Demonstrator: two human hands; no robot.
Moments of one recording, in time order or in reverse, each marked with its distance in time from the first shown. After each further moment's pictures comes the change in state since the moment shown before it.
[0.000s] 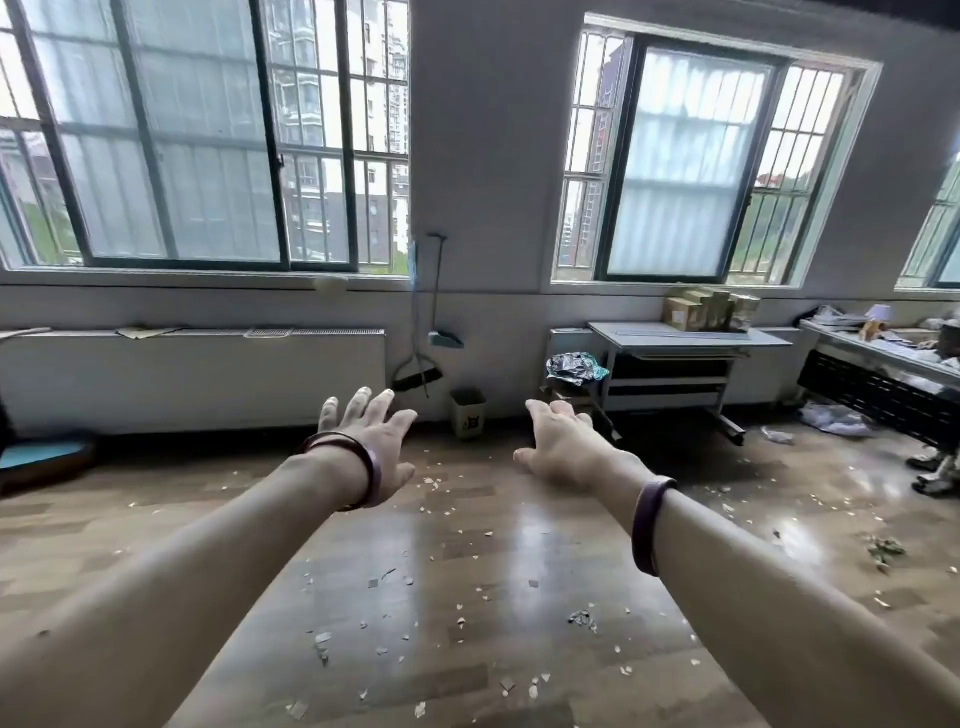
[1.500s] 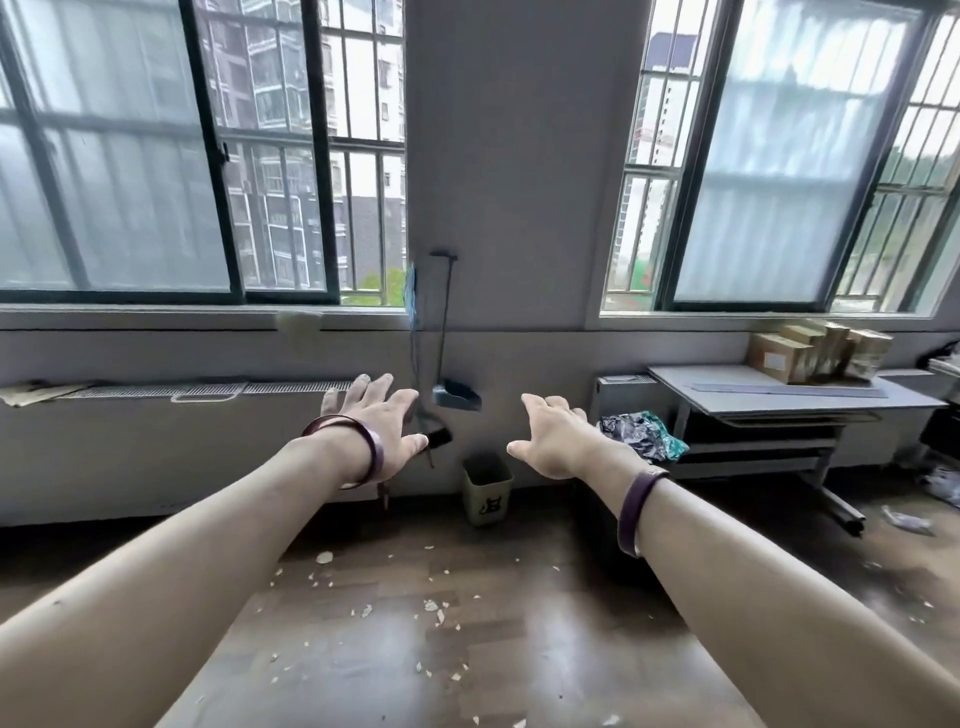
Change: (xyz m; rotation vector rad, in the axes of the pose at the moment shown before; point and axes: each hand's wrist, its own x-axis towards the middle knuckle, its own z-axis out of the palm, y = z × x) left_hand 0.730 -0.099 0.027 -0.133 -0.003 -0.073; right_hand 0.747 0.028 0.008 0.018 -0.032 -0.018
